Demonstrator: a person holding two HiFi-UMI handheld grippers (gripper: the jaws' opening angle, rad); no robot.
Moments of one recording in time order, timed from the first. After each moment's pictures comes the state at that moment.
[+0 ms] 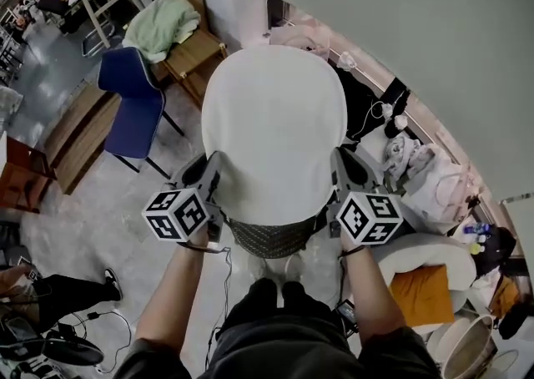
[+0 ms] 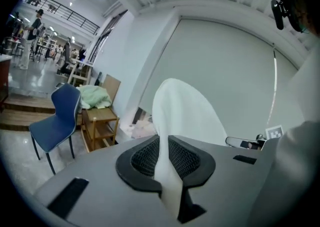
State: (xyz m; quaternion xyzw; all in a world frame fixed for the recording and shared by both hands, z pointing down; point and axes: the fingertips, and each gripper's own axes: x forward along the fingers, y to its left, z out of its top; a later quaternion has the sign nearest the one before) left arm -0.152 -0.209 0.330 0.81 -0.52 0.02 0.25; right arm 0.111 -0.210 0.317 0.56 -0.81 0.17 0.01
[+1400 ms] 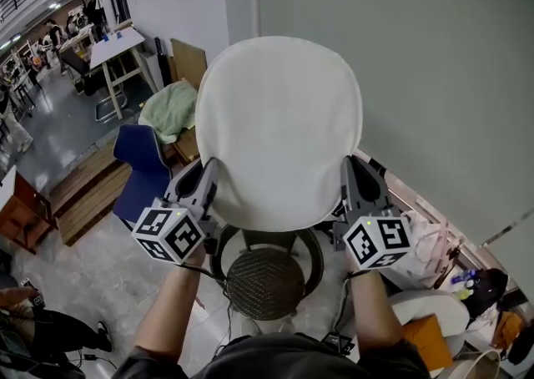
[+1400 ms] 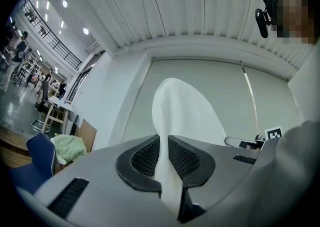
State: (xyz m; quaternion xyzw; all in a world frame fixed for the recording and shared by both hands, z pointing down) left arm -0.120 -0.220 0.058 0.86 -0.50 -0.11 0.06; right arm 0.141 -0.205 0.041 0.56 -0.82 -0.04 -0.12
